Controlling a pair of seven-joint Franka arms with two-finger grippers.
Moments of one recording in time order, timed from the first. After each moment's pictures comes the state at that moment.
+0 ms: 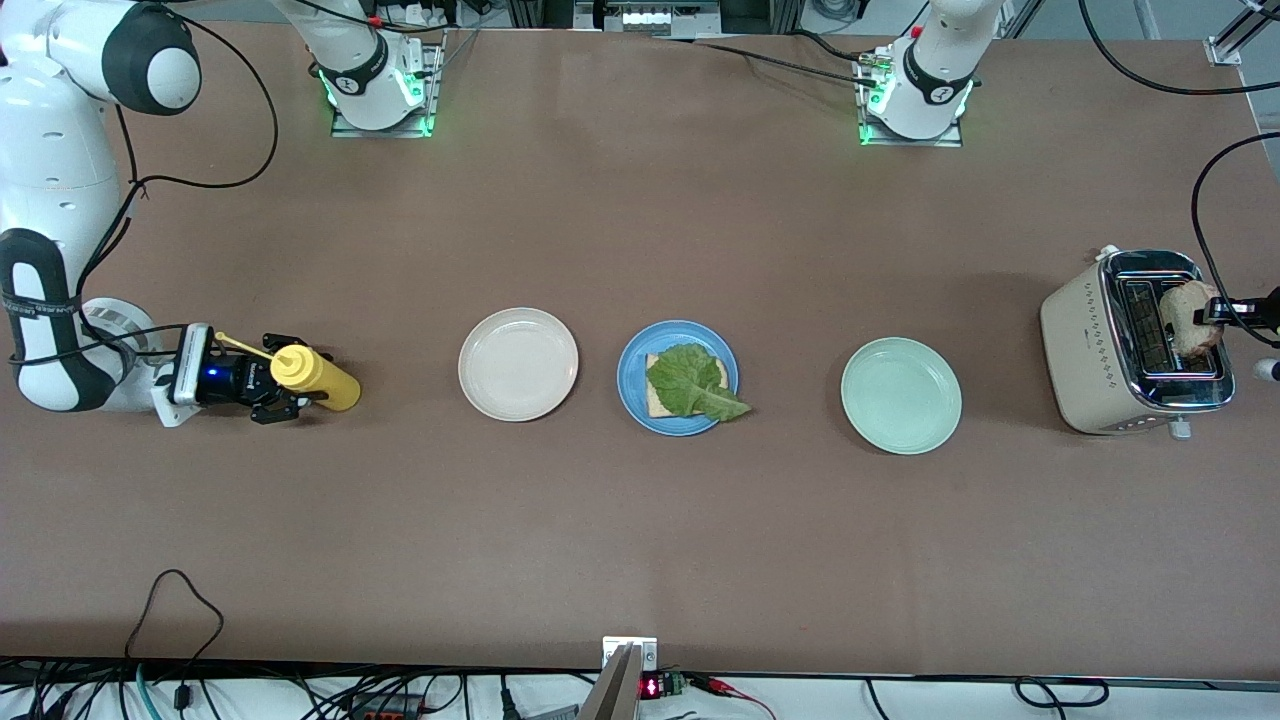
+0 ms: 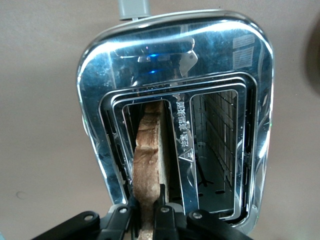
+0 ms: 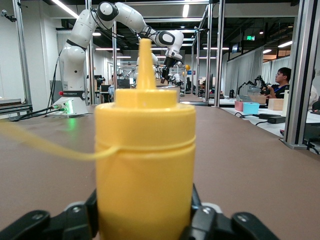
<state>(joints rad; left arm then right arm) 0.74 0.43 -0.36 -1.61 0.26 1.72 0.42 -0.33 1.01 -0.09 -1.49 1.22 1.30 -2.58</state>
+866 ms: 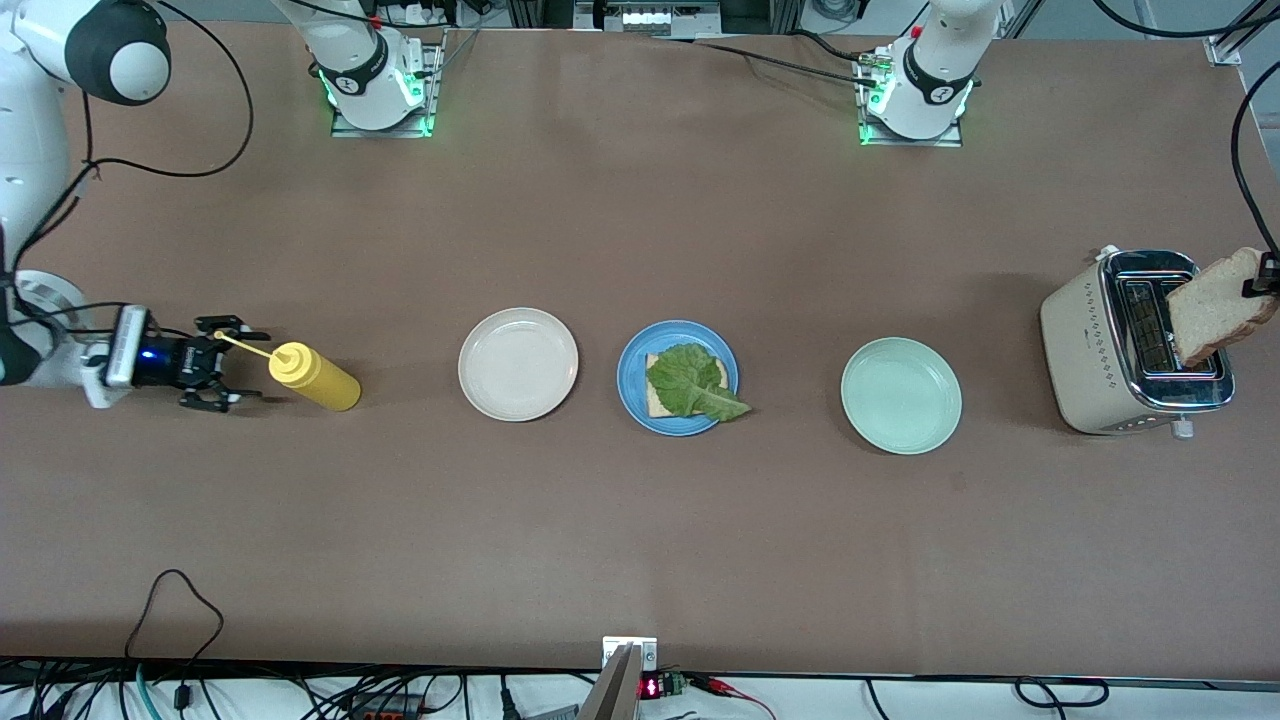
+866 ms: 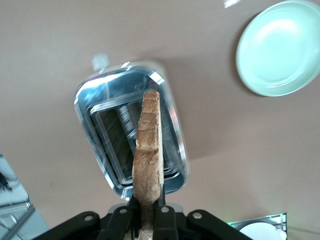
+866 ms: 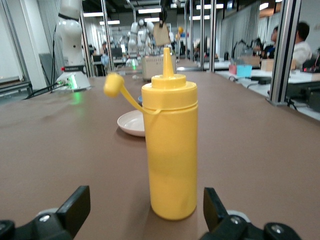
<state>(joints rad) 0.73 0.30 -0.57 -1.45 0.26 1.48 0.42 -0.42 0.94 -0.19 -1.44 1.06 1.30 -2.50</state>
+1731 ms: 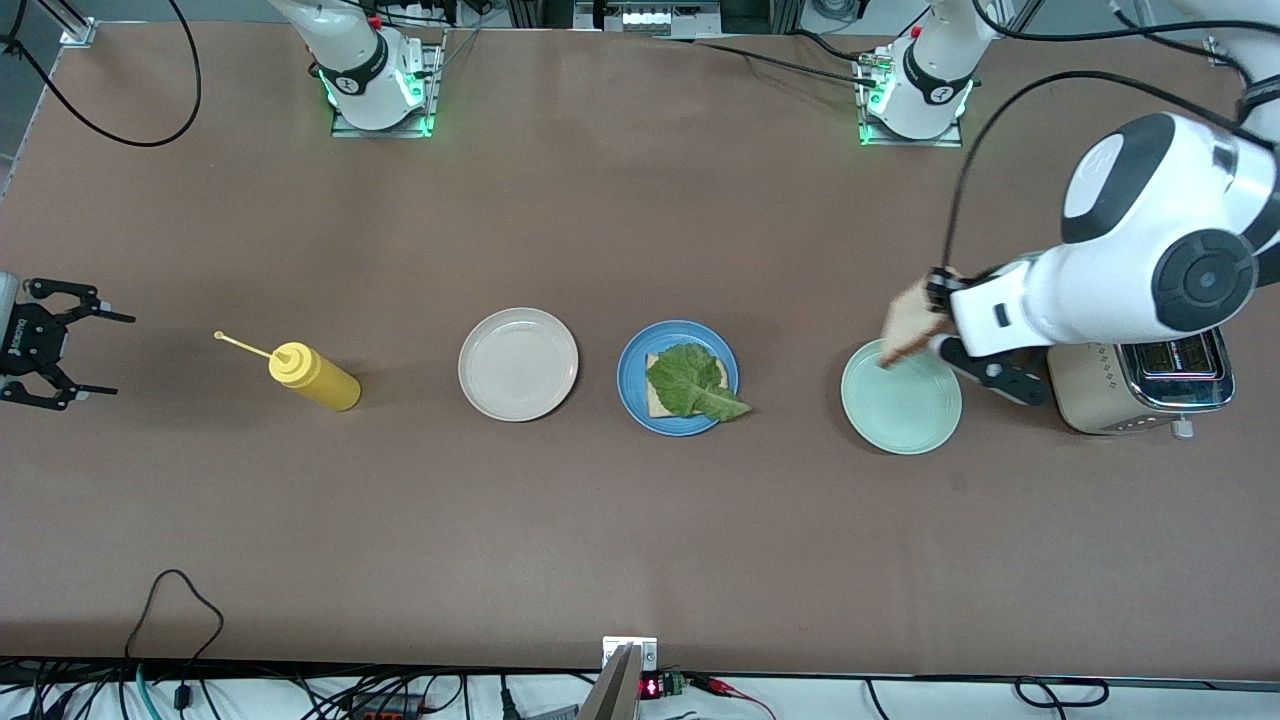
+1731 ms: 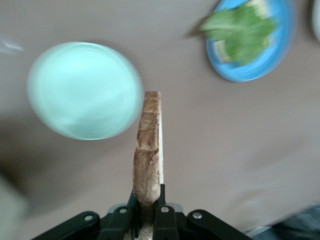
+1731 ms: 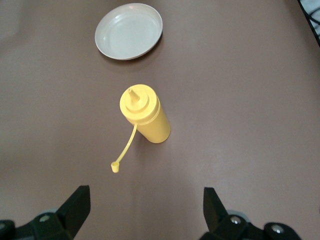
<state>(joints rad) 0.33 0.43 -0.66 -1.45 -0.06 1.48 0.02 -0.13 0.44 -0.26 -1.41 0.46 1.59 -1.81</state>
